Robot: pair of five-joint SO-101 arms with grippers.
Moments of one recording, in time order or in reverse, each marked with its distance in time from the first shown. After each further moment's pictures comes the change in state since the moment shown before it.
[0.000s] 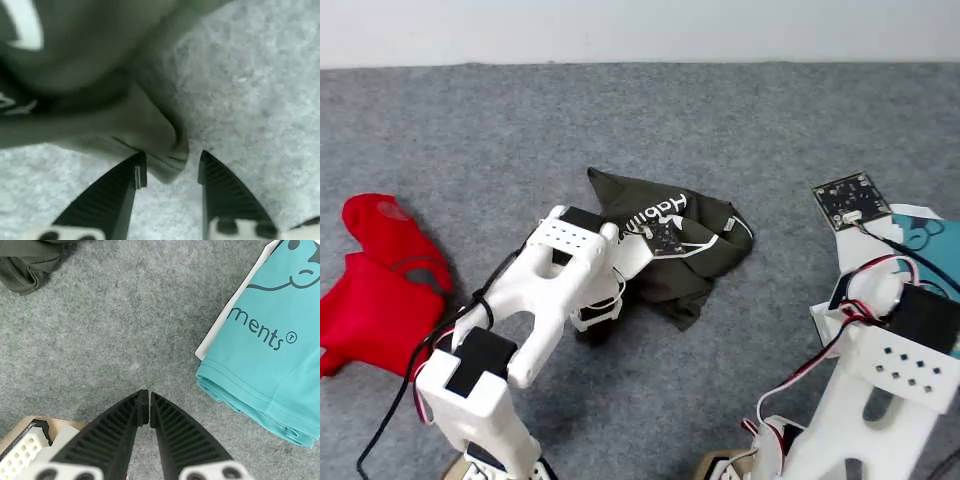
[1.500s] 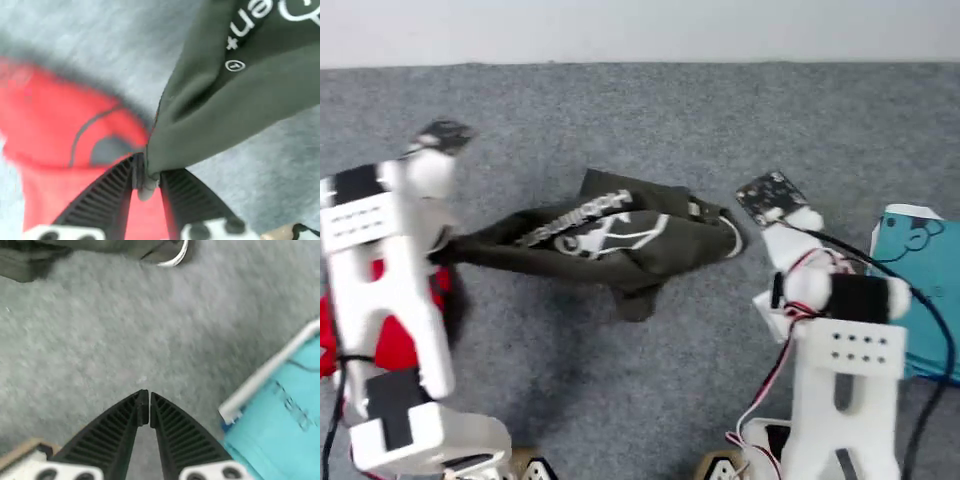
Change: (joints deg) left arm -43.4 -14.2 -17.6 15.2 1.5; right arm -19.4 0.6 10.1 -12.4 -6.0
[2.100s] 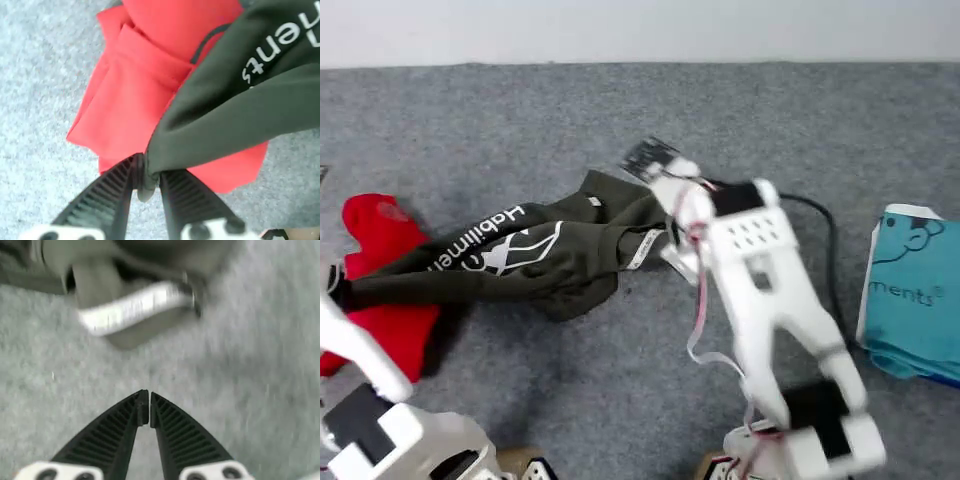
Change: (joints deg) left arm -24.6 0.0 0.0 -1.4 -3.4; right arm -22.3 40.5 -23.8 -10.0 -3.7
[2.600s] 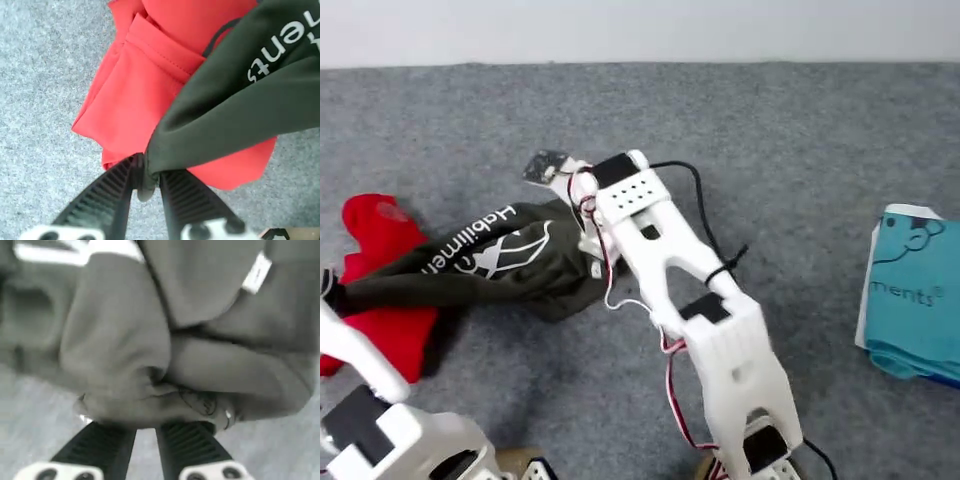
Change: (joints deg) left arm -1.4 -0.1 0.0 0.0 0.0; right arm -13.0 47.1 -49.0 7.1 0.0
